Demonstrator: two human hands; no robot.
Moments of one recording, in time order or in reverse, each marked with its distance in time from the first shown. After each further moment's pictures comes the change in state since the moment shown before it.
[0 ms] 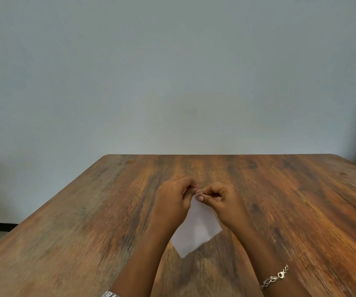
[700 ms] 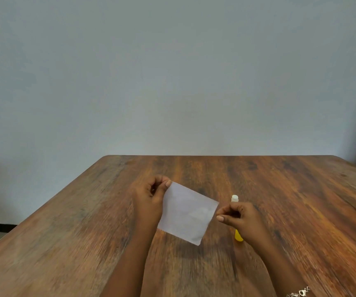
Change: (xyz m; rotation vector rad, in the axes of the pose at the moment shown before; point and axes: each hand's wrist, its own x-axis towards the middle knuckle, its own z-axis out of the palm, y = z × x) left_hand -0.008 -0.030 -0.012 -0.370 0.308 -0.362; right_hand -0.021 0.042 -0.024 0.048 -0.053 0.252
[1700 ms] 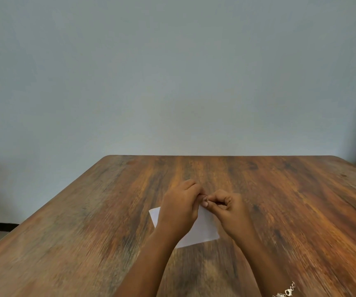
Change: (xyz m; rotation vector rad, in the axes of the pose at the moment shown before) left_hand -0.021 0.026 0.027 0.473 -0.329 0.517; right_hand -0.004 -0.038 0.024 0.050 0.083 -0.232
